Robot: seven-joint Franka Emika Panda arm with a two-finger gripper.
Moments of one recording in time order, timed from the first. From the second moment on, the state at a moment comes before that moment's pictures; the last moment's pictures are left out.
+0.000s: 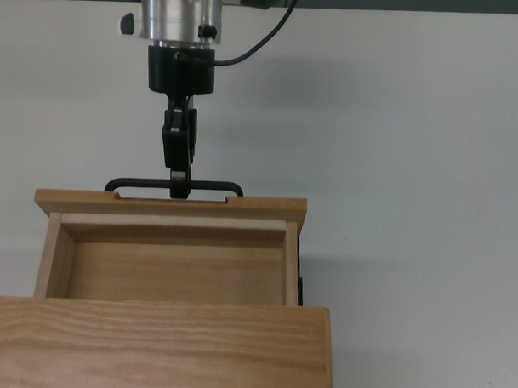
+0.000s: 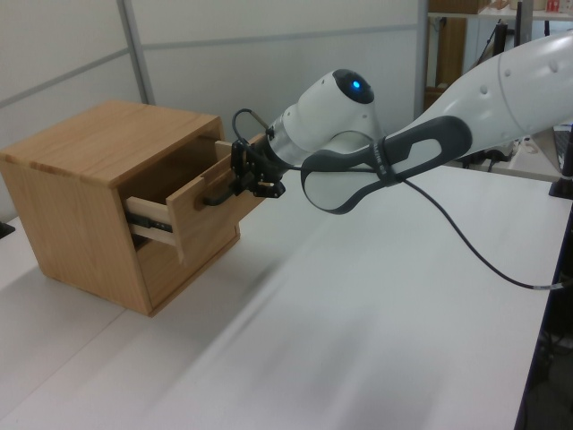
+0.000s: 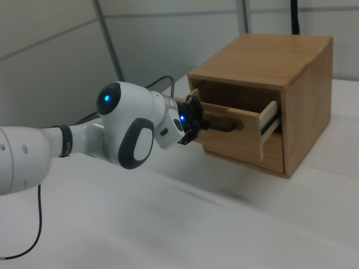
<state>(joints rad) -0.11 0.17 0.13 -1.91 -0.07 2.92 1.57</state>
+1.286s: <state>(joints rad) -0.12 -0.03 0.13 -1.85 -0.05 2.13 1.57</state>
